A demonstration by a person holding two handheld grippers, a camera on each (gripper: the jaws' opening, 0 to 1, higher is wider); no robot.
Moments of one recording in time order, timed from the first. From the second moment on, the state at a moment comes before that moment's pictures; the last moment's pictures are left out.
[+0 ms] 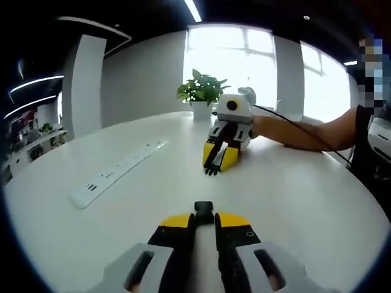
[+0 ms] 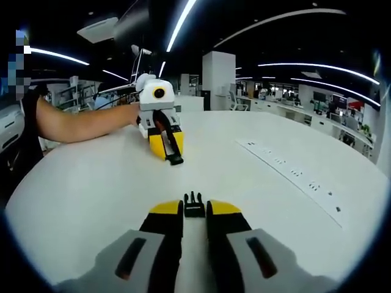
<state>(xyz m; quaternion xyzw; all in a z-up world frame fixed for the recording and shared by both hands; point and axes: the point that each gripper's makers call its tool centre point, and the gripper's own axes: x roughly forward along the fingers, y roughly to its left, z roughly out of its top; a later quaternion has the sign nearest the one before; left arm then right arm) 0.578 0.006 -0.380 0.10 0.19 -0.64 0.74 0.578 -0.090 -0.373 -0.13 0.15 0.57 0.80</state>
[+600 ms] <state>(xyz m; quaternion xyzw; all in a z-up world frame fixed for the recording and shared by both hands) 0.580 0.006 -0.380 0.12 0.18 -0.63 0.75 0.579 -0.089 -0.373 -0.14 0.14 0.56 0.80</state>
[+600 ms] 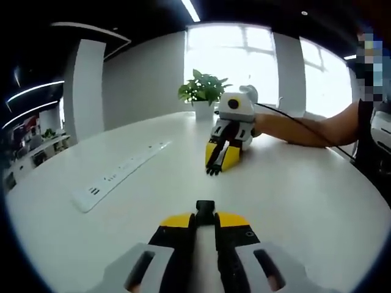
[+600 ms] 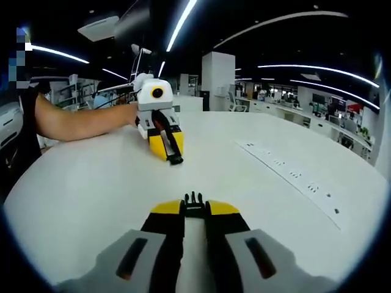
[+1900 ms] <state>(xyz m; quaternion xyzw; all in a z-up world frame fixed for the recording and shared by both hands) 0.581 0.006 -0.375 0.13 0.18 -0.62 0.75 0.581 -0.092 -0.369 -0.15 0.14 0.55 0.81</state>
